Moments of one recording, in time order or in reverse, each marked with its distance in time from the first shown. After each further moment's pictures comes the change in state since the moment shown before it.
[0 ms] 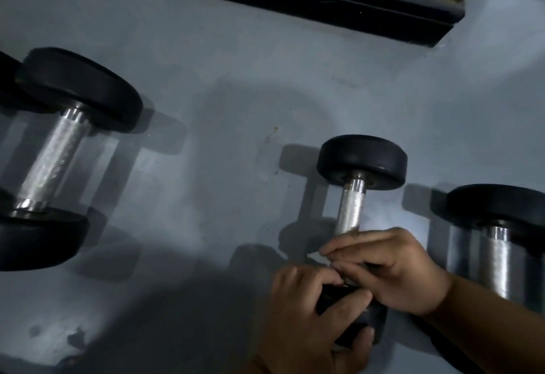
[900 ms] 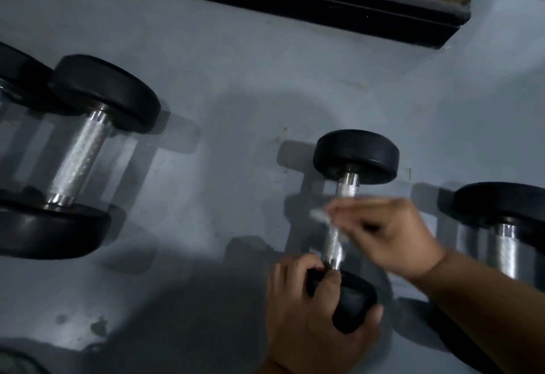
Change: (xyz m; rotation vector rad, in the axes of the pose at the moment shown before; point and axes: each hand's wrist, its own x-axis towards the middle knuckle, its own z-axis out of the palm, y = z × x) left_hand -0.003 0.015 0.003 0.129 0.189 -0.241; right_hand 0.028 0.002 0.003 -0.059 0.190 0.080
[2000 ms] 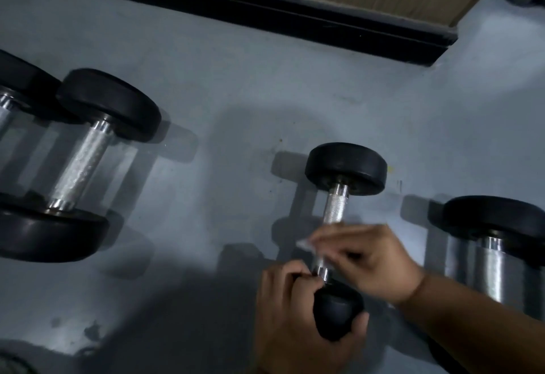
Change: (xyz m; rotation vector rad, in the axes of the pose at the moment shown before) left_hand 0.008 0.007 -0.005 -0.063 0.014 -0.110; right_hand -0.012 0.002 0.011 0.118 -0.031 -0.047
